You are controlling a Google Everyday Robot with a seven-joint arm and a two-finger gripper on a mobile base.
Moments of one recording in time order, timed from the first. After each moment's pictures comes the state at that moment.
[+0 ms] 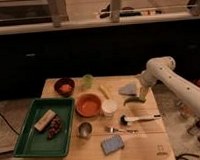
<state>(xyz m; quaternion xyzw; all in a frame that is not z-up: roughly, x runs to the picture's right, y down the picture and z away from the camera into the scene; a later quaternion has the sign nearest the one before) 0.267 0.044 0.884 -0.20 -0.09 -0.01 0.98</state>
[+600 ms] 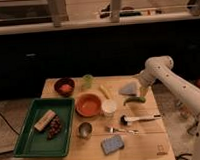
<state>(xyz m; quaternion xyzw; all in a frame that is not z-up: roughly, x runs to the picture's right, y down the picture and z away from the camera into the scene) 0.263 0.042 0.901 -0.21 -0.11 -0.08 0.97</state>
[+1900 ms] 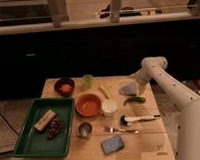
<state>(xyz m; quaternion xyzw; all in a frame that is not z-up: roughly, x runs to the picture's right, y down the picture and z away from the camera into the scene) 0.255 0.032 0.950 -0.18 -0.14 -0.21 0.95</state>
